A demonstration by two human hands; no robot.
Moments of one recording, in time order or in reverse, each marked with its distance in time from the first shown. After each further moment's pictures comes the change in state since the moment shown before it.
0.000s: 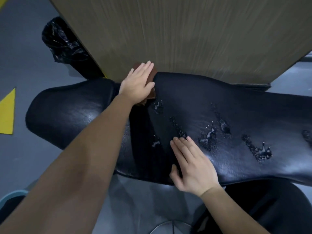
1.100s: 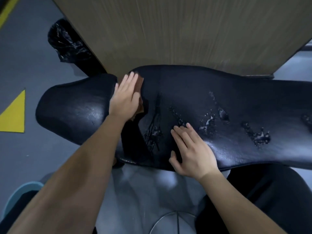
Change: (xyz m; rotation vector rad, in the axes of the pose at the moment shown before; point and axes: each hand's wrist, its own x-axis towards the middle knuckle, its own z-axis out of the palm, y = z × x) left_hand -0.092 -0.001 0.011 -0.087 0.164 -0.133; right_hand 0.000 -0.002 -0.001 0.013 0.065 0.015
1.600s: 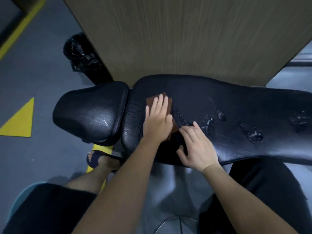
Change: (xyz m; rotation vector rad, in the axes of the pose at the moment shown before) left_hand -0.071 0.095 0.025 0.003 -0.110 -0.056; right_hand 0.000 -0.003 -0.007 -0.038 -0.001 0.016
